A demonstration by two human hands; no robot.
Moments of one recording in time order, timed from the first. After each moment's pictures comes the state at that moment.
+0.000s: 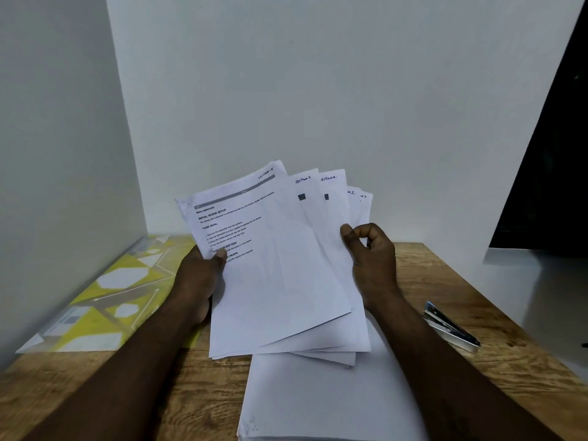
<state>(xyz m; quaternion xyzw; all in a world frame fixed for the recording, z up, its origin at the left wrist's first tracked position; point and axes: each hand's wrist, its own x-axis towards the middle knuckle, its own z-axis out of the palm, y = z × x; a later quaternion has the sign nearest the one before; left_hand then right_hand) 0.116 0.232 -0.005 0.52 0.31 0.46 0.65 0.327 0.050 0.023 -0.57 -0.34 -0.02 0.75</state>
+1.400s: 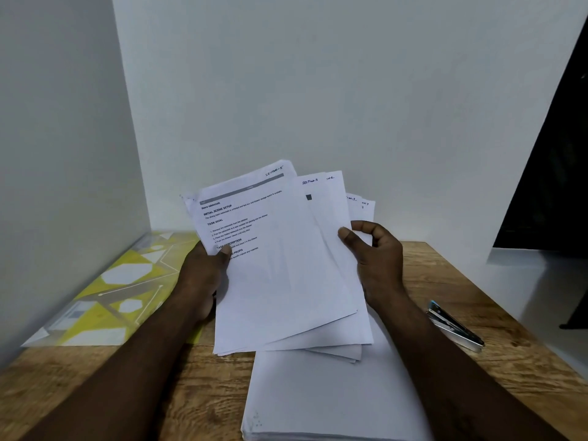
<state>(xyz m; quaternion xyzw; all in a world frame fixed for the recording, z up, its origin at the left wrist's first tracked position) 0.115 0.227 -0.001 0.52 0.29 0.47 0.65 0.331 0.052 0.018 -0.53 -0.32 0.05 0.78</state>
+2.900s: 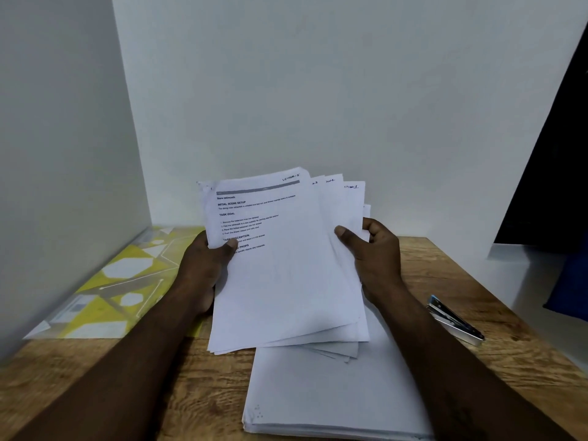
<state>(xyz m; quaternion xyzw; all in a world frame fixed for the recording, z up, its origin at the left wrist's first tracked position) 0.111 0.232 -0.004 0.54 0.25 0.45 0.67 0.326 0.050 0.020 -0.56 -0.32 0.07 0.76</state>
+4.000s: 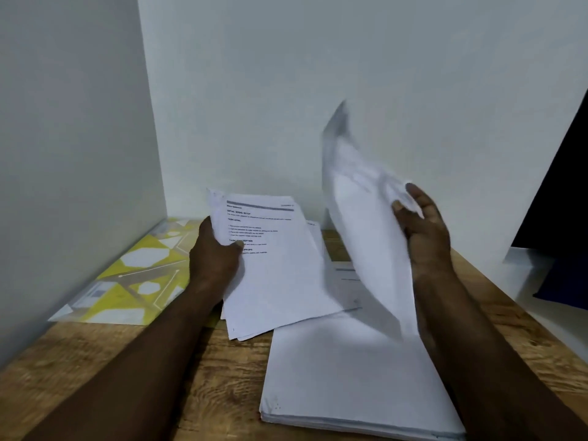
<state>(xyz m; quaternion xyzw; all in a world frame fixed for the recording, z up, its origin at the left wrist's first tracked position) 0.101 0.225 0.003 0.66 0.39 0.48 0.42 0.326 0.019 0.062 -0.47 -0.28 0.10 0.83</state>
